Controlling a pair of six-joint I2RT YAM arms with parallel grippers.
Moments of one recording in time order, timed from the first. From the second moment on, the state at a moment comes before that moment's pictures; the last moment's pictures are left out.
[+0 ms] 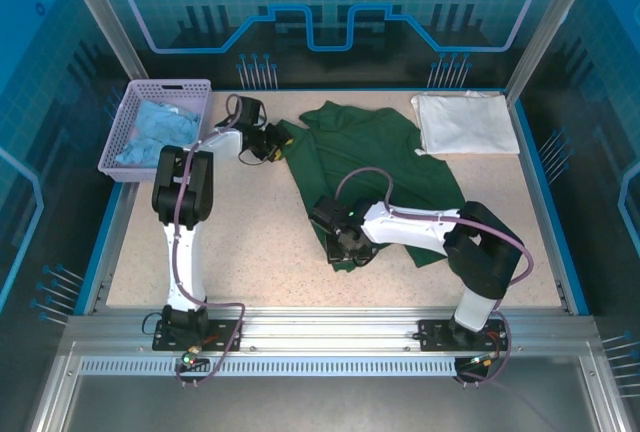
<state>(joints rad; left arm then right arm) -0.12 2.22 1.60 -0.32 0.44 -0.98 0.95 1.74 1.10 -0.79 0.05 0.87</state>
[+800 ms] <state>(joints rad) -0.12 2.18 1.71 -0.52 0.34 -0.86 0.95 1.62 1.08 -0.76 0.00 0.86</state>
